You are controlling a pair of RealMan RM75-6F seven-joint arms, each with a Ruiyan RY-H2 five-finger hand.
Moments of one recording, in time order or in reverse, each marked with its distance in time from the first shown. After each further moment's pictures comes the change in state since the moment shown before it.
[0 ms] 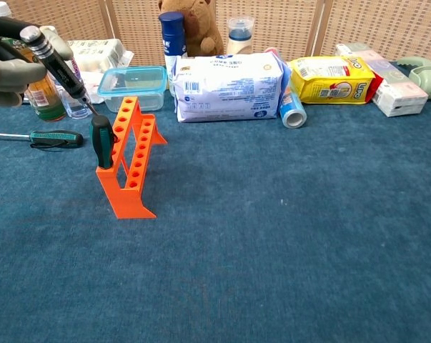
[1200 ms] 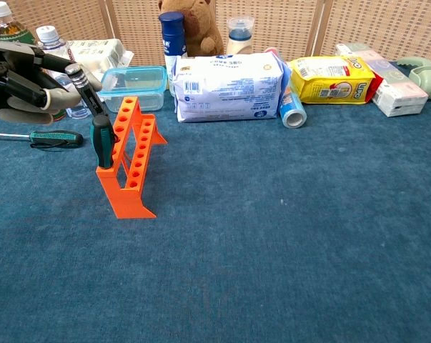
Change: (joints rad) left arm -0.171 -0.123 0.013 0.106 -0.394 -0.055 0.286; right arm 0.003 0.001 0.006 -0.001 0.009 -0.005 0.006
